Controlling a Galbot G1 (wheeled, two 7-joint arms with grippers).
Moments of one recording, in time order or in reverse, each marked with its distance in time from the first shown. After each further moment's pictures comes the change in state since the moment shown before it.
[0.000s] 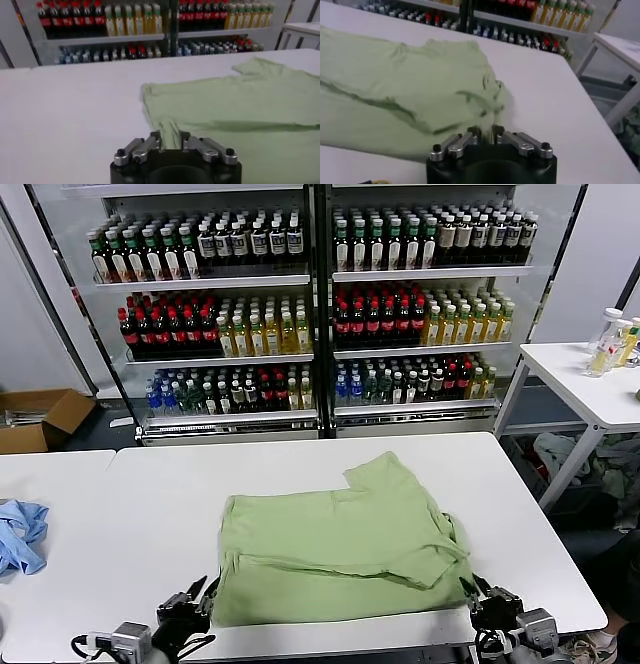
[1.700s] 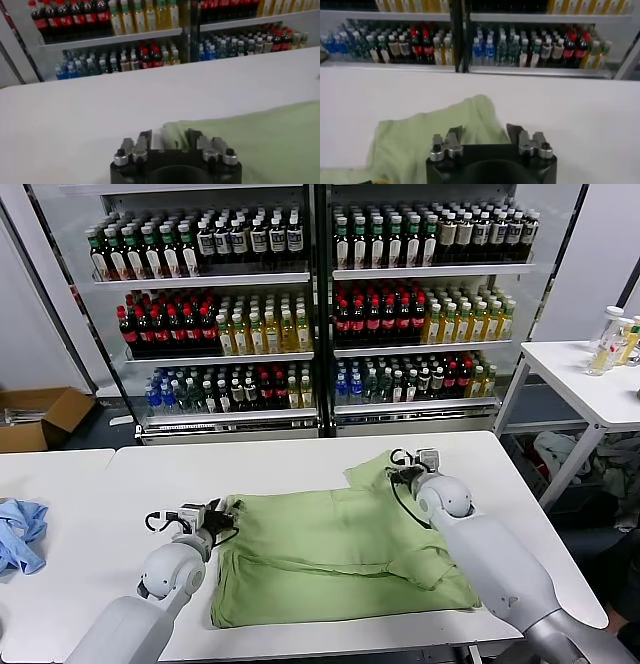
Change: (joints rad) left arm -0.818 -0.004 0.390 0.702 -0.094 0.048 -0.042; right arm 1.262 0.319 -0.715 -1.125 0.247 -0.066 -0.022
